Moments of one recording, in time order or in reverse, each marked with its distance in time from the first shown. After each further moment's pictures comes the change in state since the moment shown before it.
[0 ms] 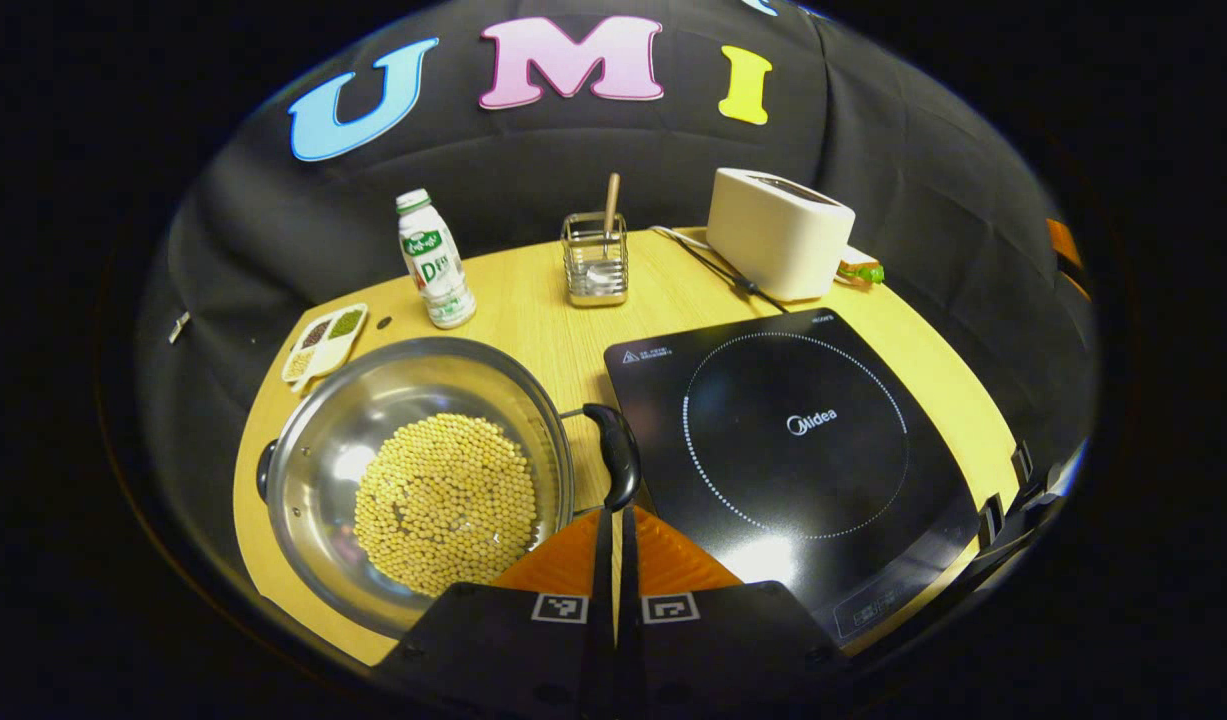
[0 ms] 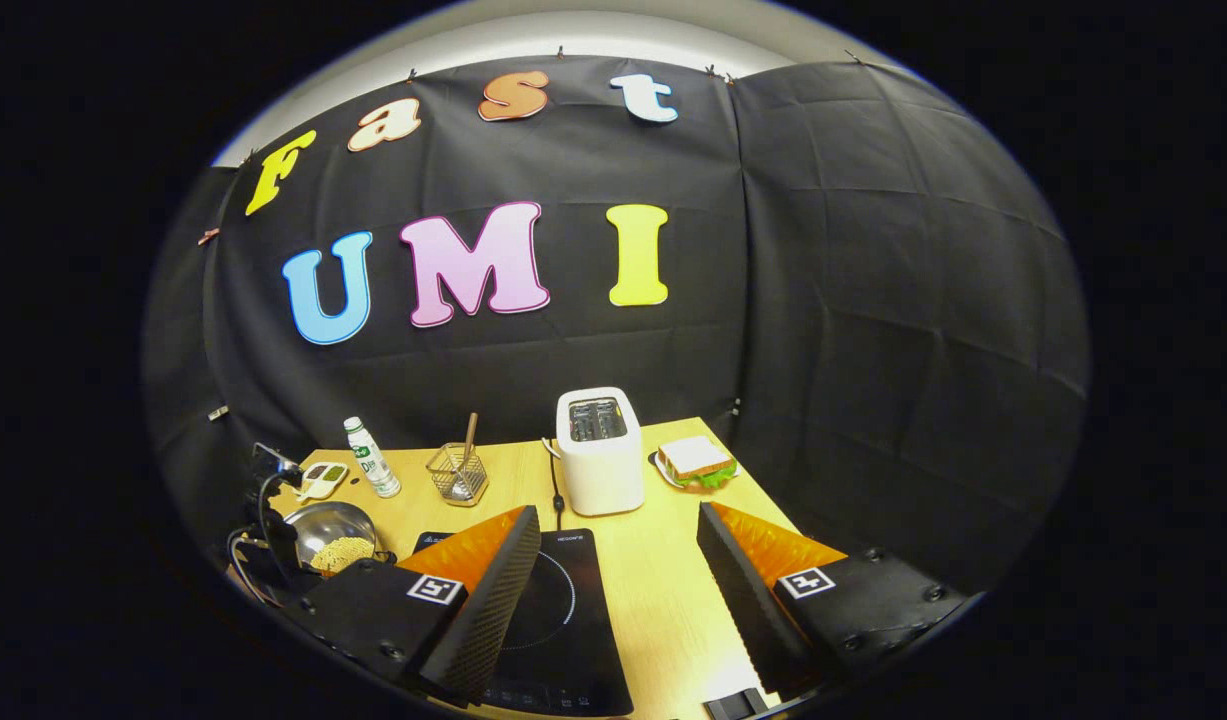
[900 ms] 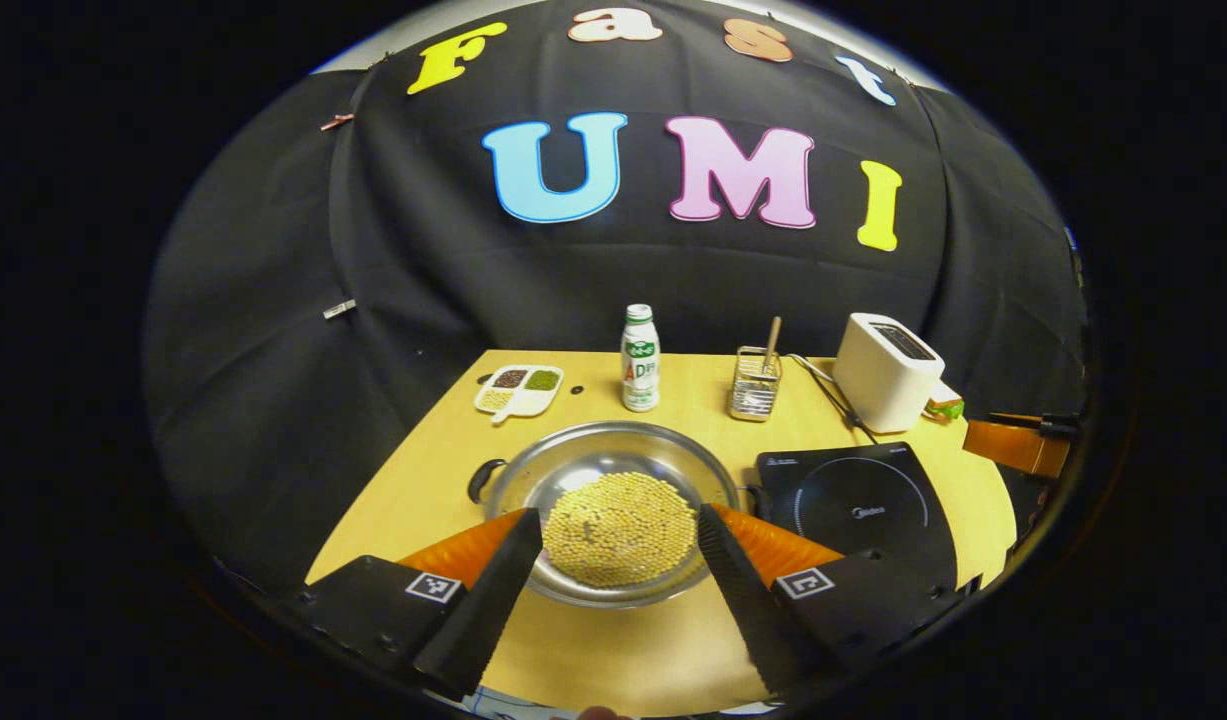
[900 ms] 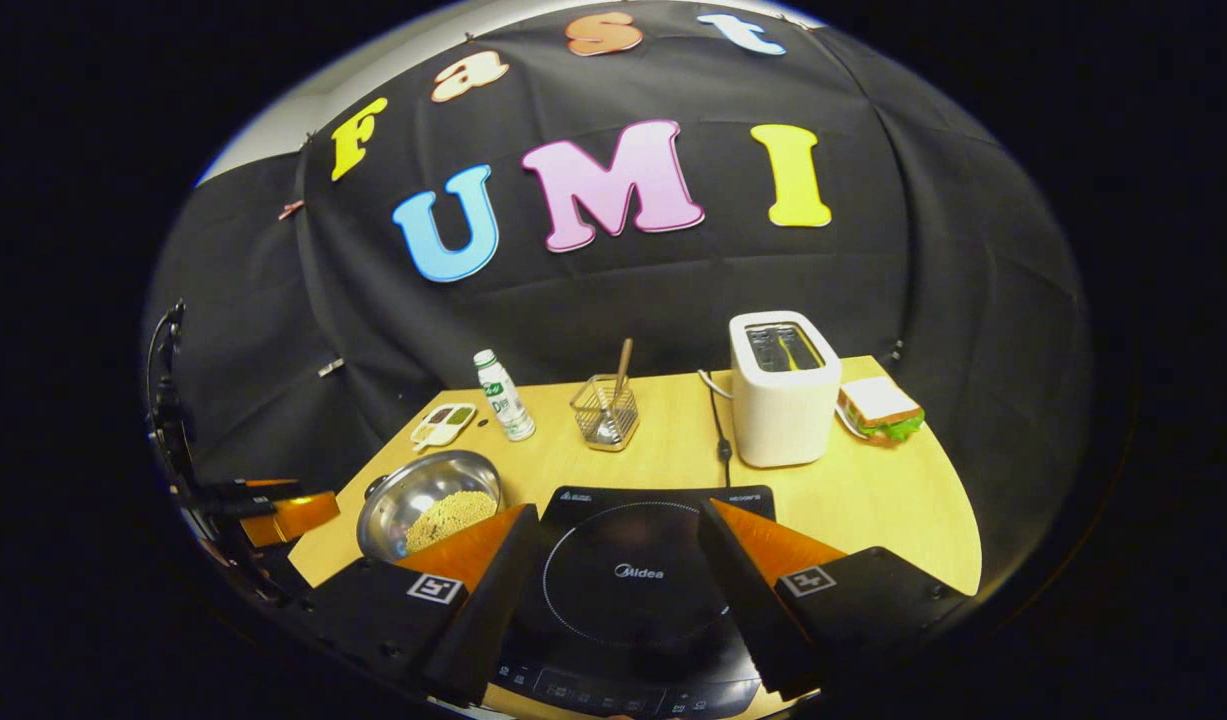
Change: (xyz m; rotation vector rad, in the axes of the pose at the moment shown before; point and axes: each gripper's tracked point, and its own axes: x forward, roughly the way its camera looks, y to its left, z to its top) left arm -0.156 0.121 0.029 -0.224 -0.244 0.336; right arm 0.035 0.151 -0.071 -0.018 0.233 0.413
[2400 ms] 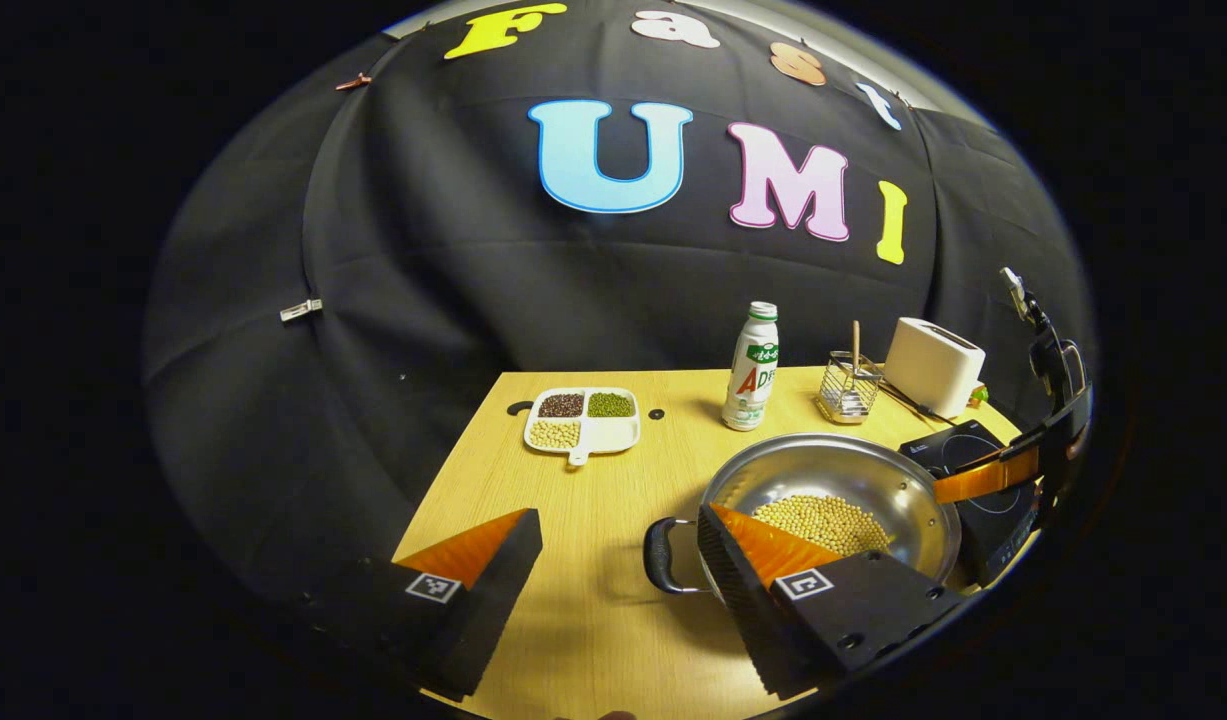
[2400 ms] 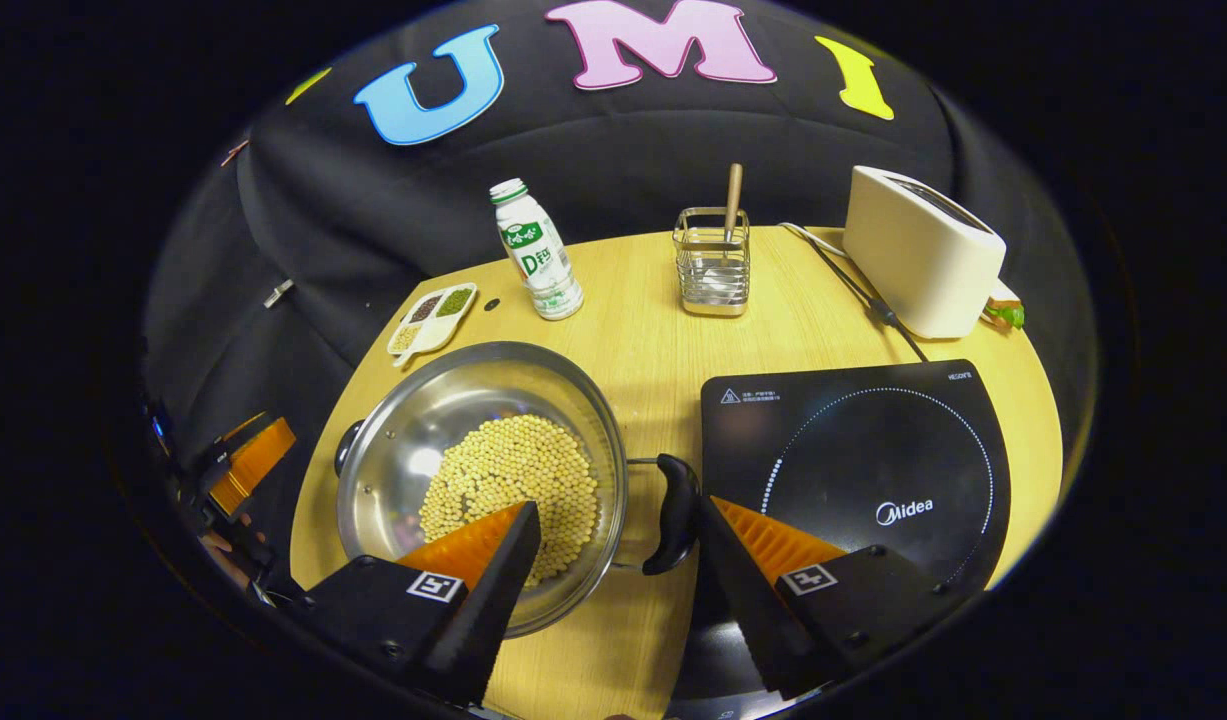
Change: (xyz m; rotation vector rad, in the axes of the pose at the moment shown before) left arm 0.156 0.193 -0.015 0.037 -0.112 -0.187; right arm 0.152 0.137 -0.130 0.074 0.366 -0.122
